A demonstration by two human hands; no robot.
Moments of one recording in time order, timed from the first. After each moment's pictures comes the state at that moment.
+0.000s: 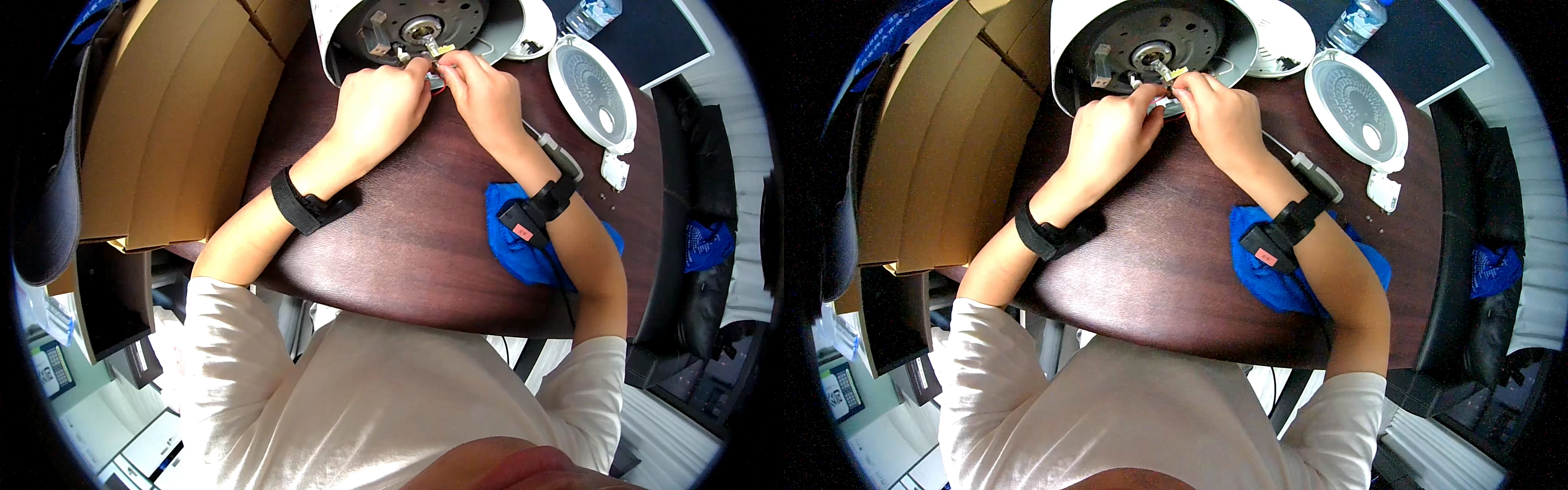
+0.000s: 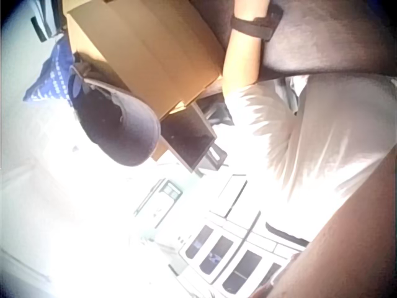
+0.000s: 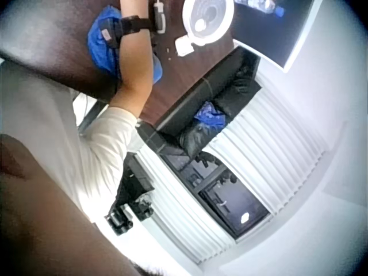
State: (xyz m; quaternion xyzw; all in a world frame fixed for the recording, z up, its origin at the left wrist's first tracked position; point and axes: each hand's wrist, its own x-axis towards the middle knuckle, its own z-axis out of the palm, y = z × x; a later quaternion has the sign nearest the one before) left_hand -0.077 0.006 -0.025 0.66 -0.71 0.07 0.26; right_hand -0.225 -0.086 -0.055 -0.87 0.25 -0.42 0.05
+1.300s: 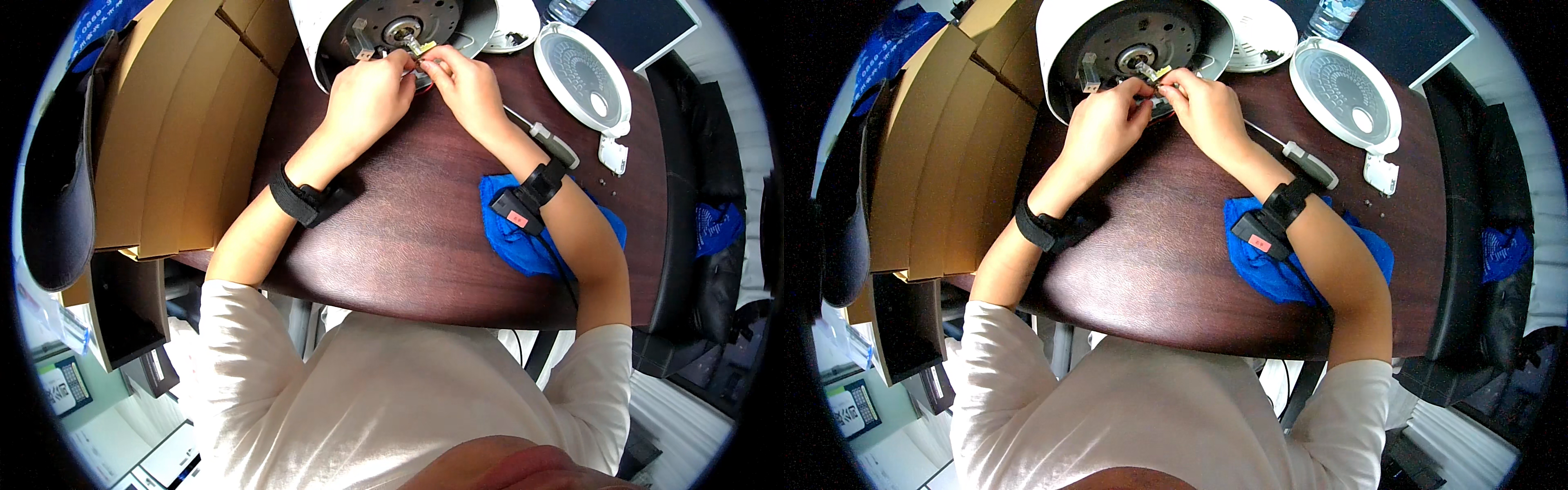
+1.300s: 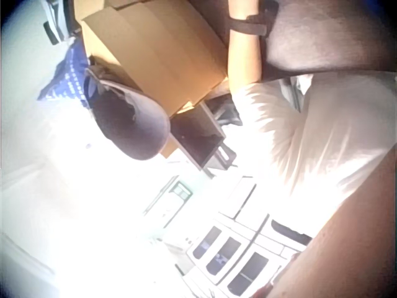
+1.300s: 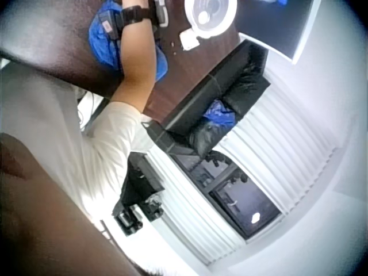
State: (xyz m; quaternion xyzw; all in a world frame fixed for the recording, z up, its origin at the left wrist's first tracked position) left_hand -0.067 -0.012 -0.030 0.64 -0.71 0.01 0.29; right_hand -0.222 -0.091 -0.062 -0.84 0.31 -0.41 0.19
